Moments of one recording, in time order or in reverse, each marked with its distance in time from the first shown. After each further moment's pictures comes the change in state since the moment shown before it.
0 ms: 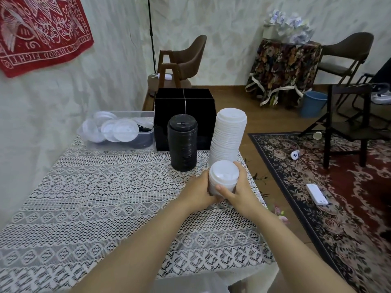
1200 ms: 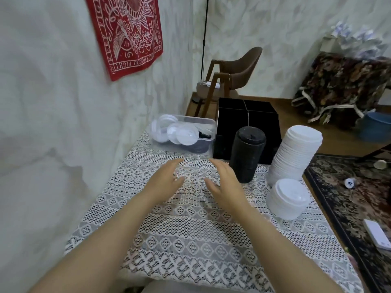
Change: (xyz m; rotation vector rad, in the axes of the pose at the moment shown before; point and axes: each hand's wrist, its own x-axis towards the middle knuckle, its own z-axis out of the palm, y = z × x) left_hand -0.088 -0.115 -0.167 0.186 0.345 -0.170; right_hand 0.046 -0.095 0.151 -0.391 -0.100 -0.316
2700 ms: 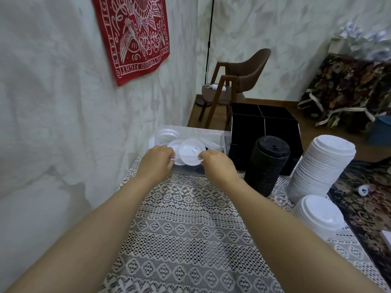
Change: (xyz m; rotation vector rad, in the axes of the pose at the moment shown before) left_hand 0.077 -0.049 -0.046 0.309 0.233 0.119; right_hand 0.113 -0.028 0.031 -0.448 -0.084 -0.114
